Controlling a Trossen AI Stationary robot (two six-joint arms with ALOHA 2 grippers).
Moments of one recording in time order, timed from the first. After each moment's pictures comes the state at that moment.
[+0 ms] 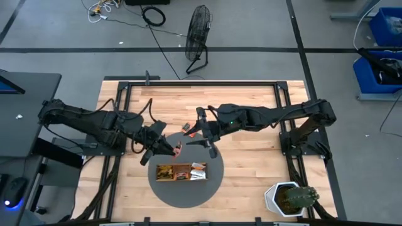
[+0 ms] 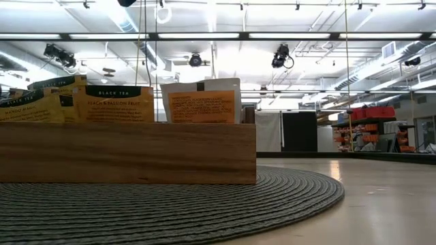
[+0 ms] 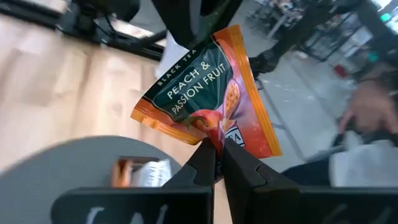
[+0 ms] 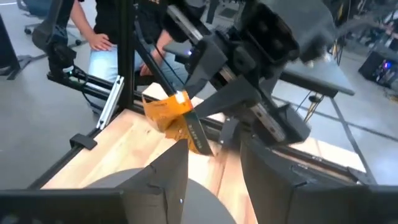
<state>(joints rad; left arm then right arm) -0.23 1.02 0.93 -0.21 0.16 -0.44 0.11 1.63 1.49 -0.13 -0.13 -0.26</state>
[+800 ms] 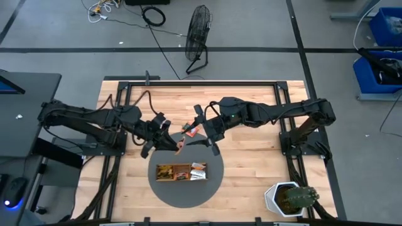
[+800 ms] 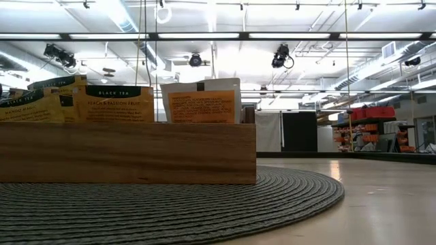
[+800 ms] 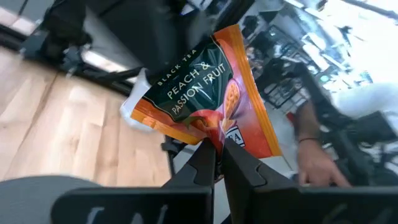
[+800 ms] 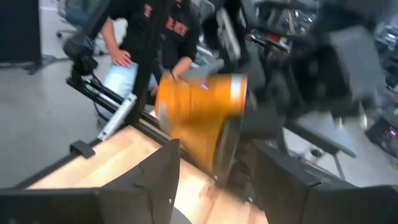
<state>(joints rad) -0.15 1.05 0.93 0.03 0.28 -0.64 0.08 1.63 1.49 -0.03 -0.30 -0.43</state>
